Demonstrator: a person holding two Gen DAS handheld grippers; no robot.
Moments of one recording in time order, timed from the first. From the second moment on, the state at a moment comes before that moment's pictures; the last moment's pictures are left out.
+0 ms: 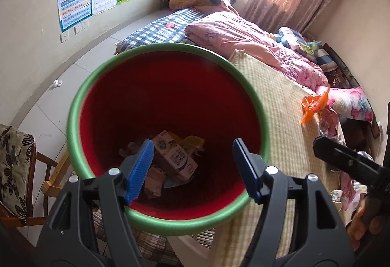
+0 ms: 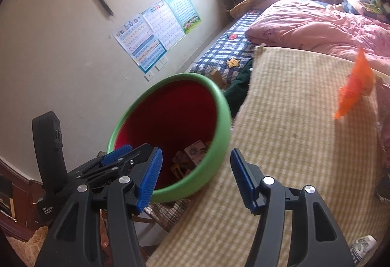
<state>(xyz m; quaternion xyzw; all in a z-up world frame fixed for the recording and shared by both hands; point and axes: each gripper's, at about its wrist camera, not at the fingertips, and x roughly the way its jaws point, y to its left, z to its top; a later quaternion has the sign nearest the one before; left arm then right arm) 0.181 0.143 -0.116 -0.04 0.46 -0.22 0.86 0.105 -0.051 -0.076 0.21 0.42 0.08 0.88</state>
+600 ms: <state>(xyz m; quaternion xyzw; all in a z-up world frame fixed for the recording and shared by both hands) 0.108 0.051 -0.119 -0.02 0.47 -0.25 0.85 -0.005 -0.173 -0.089 0.19 0.42 -0.02 0.89</state>
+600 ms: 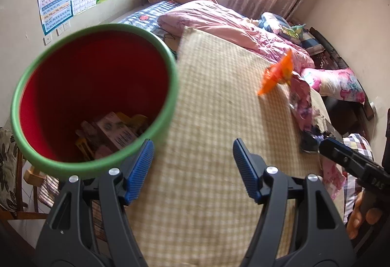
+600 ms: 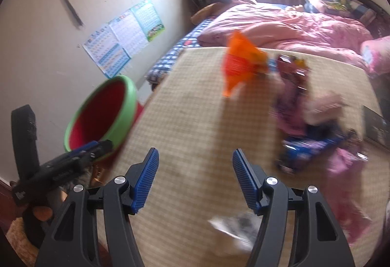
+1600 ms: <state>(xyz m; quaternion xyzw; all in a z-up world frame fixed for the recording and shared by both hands) -0.001 -0.120 -0.171 0.10 0.52 -0.38 0.76 -0.021 -0.278 -0.098 0.21 0.41 -0.01 0.88</state>
